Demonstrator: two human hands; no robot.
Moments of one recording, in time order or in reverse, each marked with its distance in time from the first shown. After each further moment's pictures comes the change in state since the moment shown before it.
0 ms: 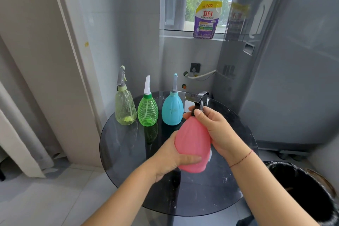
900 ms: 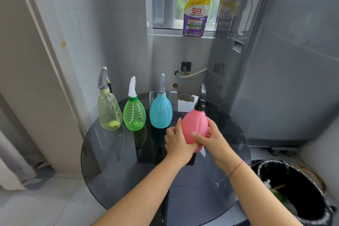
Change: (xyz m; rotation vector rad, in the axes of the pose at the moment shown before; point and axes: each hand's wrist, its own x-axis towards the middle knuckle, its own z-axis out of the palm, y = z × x) left_hand 0.091 -0.019 0.047 0.647 0.441 -0.060; right_hand 0.013 0.067 -0.059 -0.118 0.148 0.115
